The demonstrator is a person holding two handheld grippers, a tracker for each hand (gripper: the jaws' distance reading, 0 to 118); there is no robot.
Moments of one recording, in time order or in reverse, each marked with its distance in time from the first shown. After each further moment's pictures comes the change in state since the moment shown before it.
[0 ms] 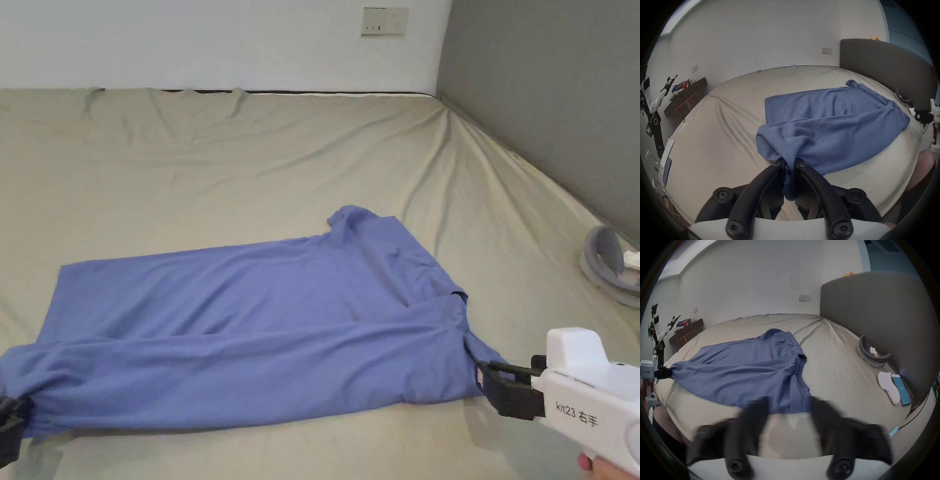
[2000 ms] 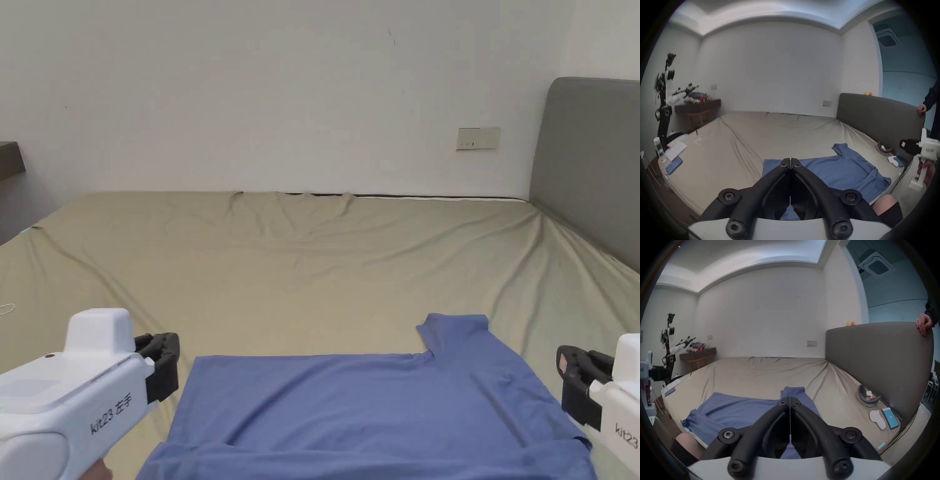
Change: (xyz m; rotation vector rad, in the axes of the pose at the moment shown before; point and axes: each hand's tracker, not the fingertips) left arm 0.008 0.032 0.170 0.386 -0.003 0.213; right arm -0.113 0.041 0.158 0.442 0.040 0.088
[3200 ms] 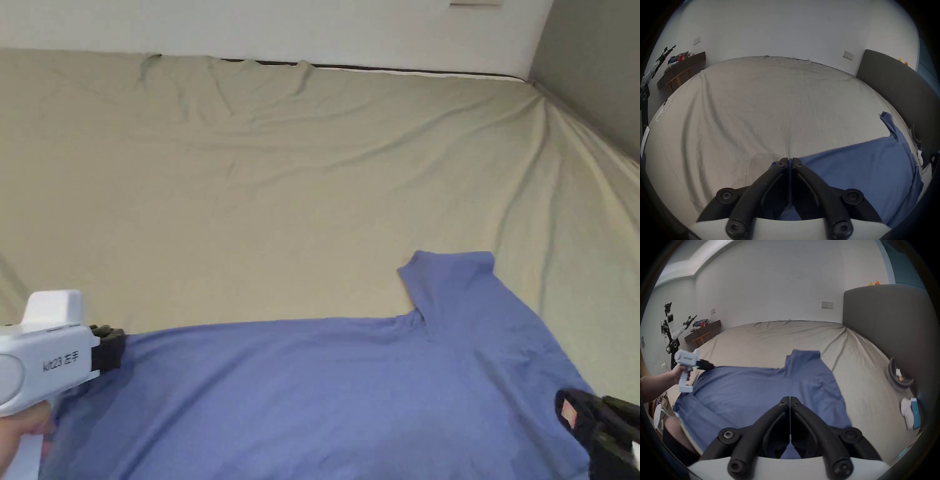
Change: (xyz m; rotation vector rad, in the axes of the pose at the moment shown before) left arm -0.056 -0.066 -0.348 -0.454 -0.001 0.031; right arm 0.046 -0.046 -0.164 -0.322 0.128 -0.041
